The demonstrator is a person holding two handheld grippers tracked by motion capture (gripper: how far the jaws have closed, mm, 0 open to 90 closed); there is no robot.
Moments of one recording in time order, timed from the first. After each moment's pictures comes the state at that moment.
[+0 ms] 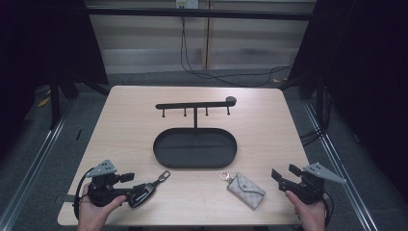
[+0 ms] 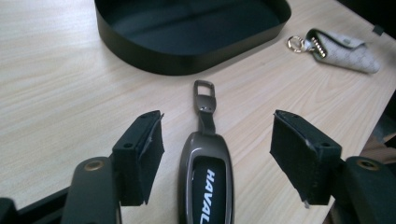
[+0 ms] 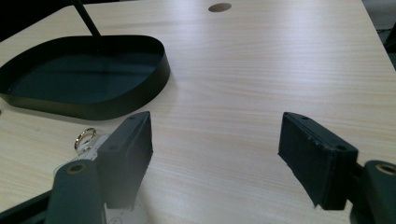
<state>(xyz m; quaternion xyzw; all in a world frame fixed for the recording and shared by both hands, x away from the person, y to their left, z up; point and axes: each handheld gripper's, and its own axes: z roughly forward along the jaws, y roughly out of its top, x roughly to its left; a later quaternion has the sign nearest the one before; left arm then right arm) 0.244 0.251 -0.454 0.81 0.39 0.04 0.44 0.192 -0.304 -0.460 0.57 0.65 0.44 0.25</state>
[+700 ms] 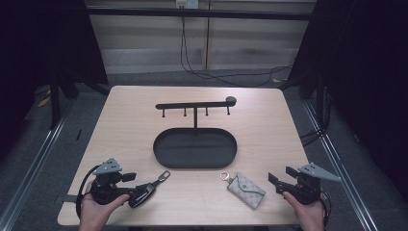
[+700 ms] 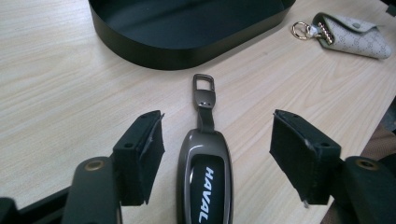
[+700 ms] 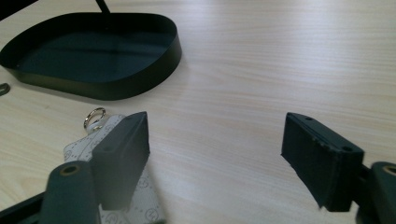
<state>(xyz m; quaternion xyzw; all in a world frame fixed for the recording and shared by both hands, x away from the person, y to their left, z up) 0.246 0.240 -0.444 0.83 0.38 0.04 0.41 0.193 -0.298 -0.461 0.56 0.68 0.42 0.23</state>
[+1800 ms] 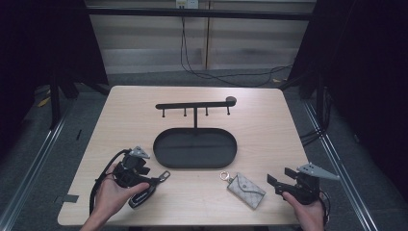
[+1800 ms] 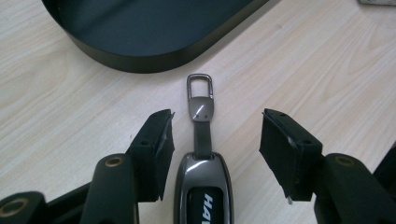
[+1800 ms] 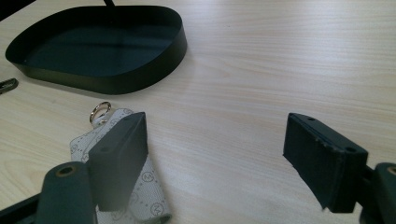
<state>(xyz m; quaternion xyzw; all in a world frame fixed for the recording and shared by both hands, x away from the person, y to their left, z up) 0.286 0.183 -0.429 0.89 0.35 0.03 0.27 0.194 -0.299 -0.463 0.56 0.68 0.42 0.21</state>
